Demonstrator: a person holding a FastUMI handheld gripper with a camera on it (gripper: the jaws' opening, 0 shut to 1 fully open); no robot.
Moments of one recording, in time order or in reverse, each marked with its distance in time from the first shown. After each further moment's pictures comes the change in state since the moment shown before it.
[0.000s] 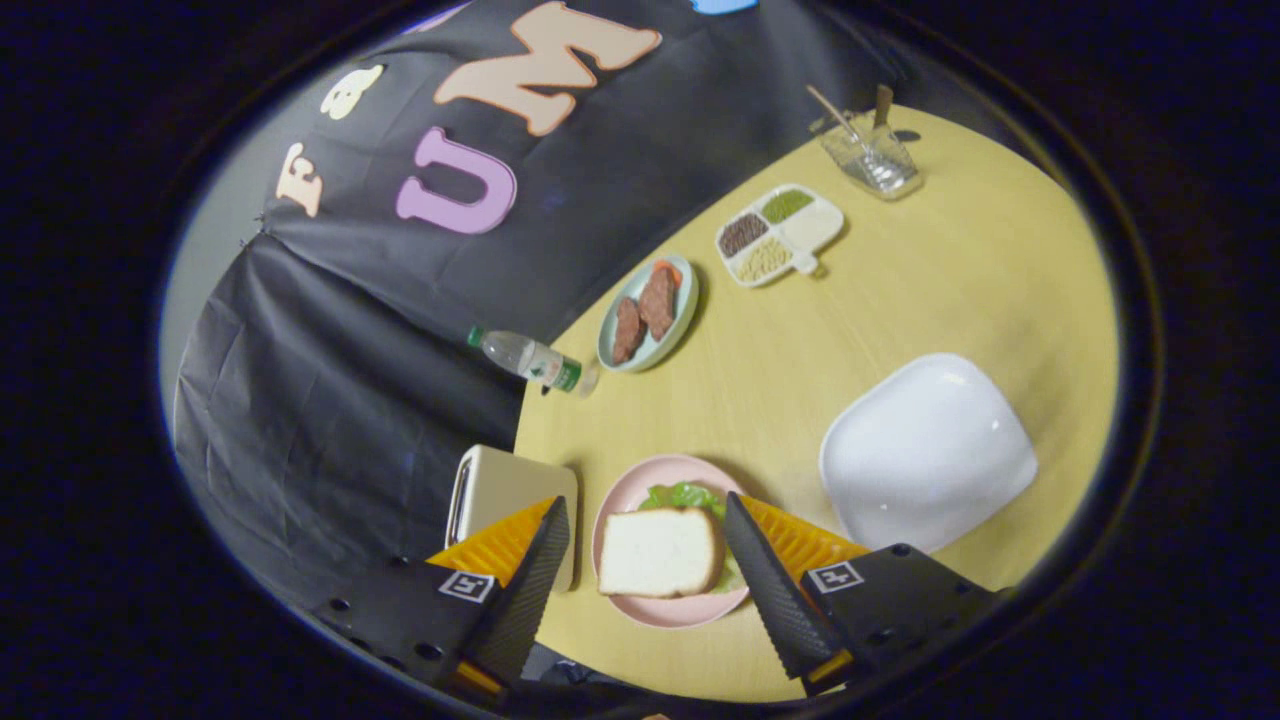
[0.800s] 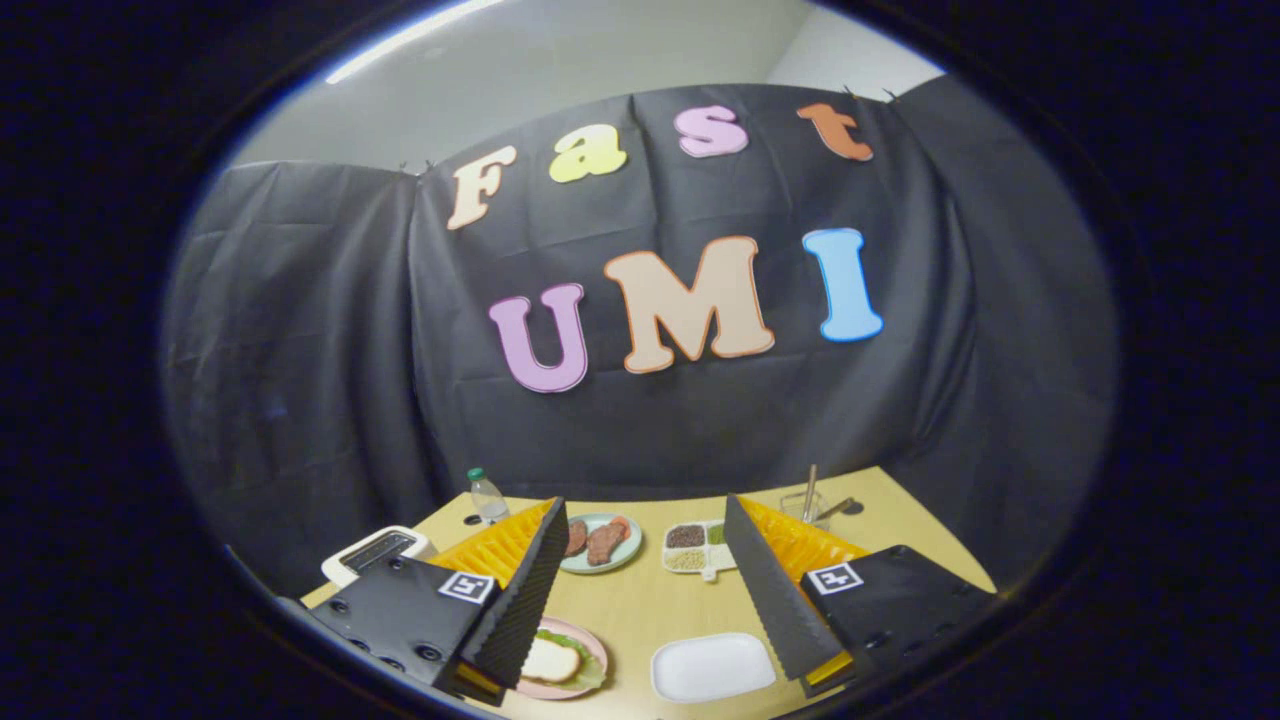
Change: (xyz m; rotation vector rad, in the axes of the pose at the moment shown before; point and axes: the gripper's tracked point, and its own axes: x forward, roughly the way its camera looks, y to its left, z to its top) arm -0.165 0.091 0.135 -0.662 -0.668 -0.138
